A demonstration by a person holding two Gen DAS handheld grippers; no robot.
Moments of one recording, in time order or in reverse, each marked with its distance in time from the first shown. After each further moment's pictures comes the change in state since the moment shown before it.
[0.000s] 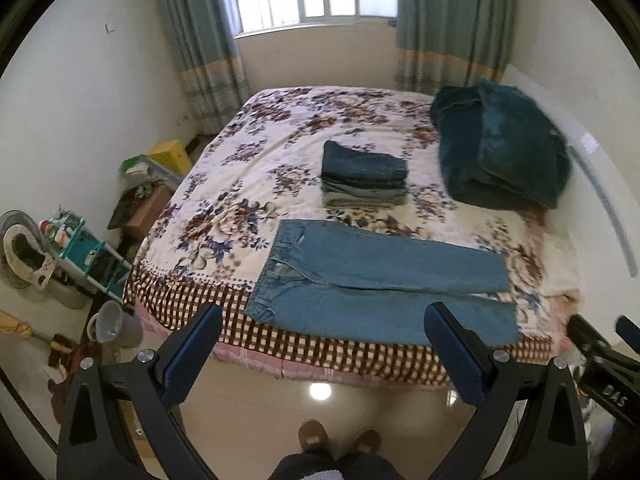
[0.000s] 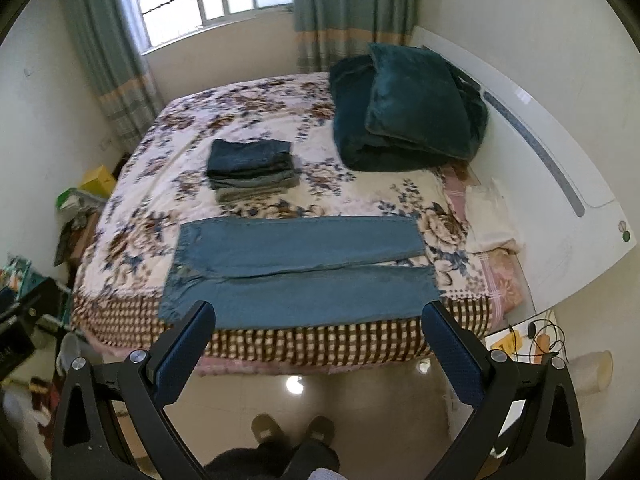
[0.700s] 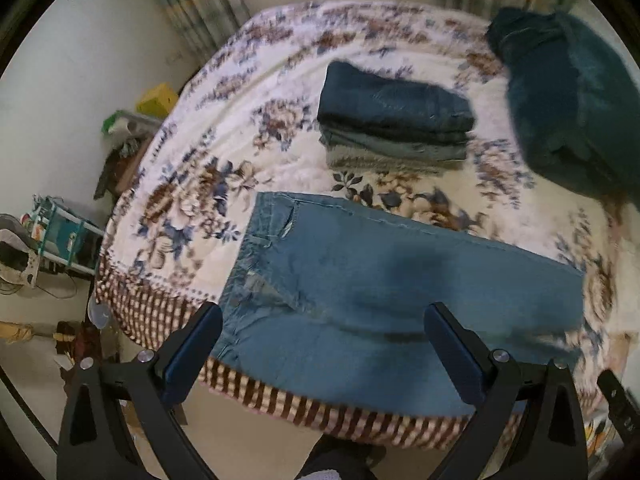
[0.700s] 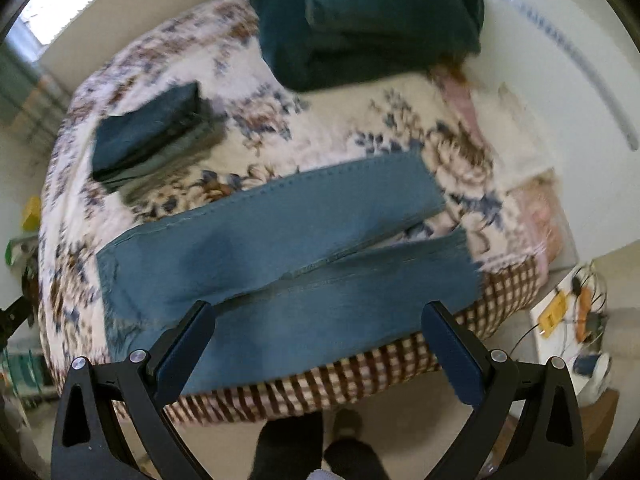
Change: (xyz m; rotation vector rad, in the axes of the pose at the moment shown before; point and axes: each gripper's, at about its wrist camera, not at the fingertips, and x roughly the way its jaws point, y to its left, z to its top) left arm 0.358 -0.055 0.108 -0.019 0.316 0.134; right arm 0.424 -0.057 0.124 0.275 0.366 -0.078
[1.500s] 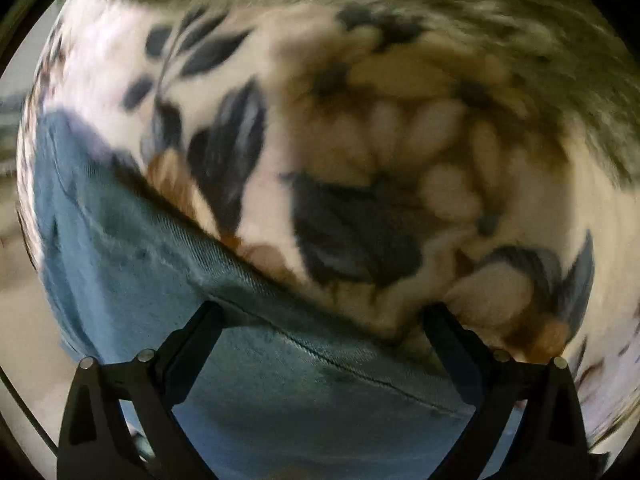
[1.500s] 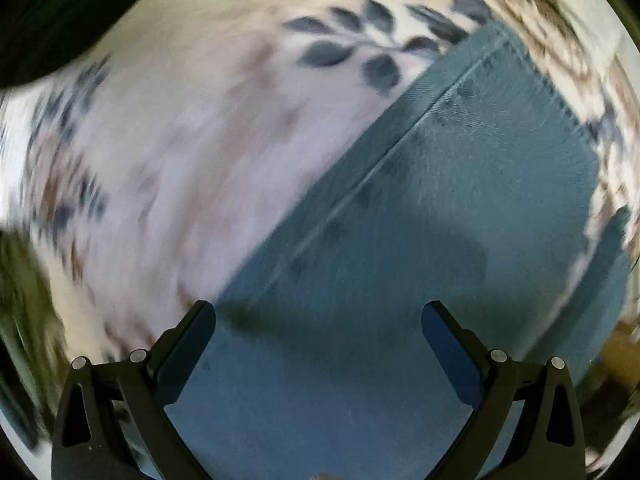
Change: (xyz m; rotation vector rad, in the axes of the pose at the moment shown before) left arm 0.380 -0.131 0.101 -0.275 0.623 0.043; right arm 0.409 -0.052 0.165 0.625 0.336 -0.049
